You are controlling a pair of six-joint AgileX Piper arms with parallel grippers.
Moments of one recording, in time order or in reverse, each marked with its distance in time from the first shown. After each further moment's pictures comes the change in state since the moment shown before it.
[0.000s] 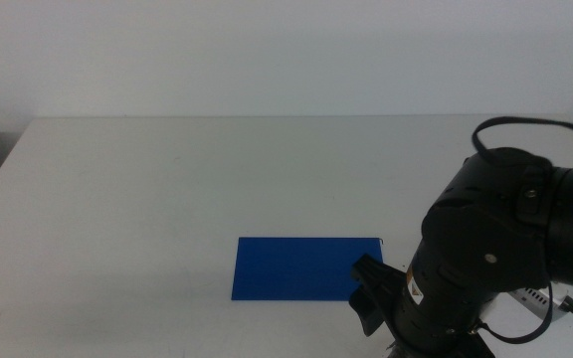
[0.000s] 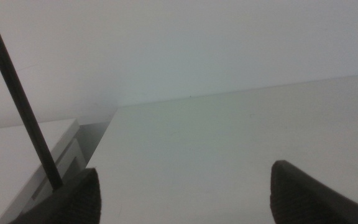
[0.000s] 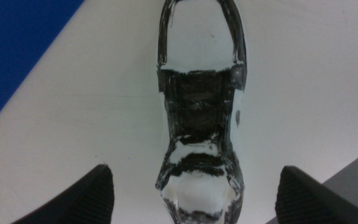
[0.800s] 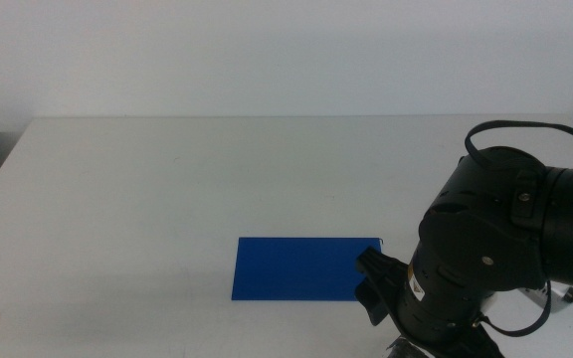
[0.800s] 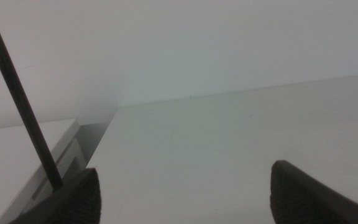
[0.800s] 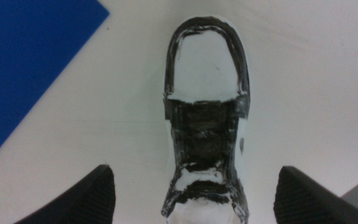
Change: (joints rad) left arm 0.000 0.000 0.000 0.000 0.000 0.000; right arm 0.000 0.010 -0.003 -0.073 0.000 0.035
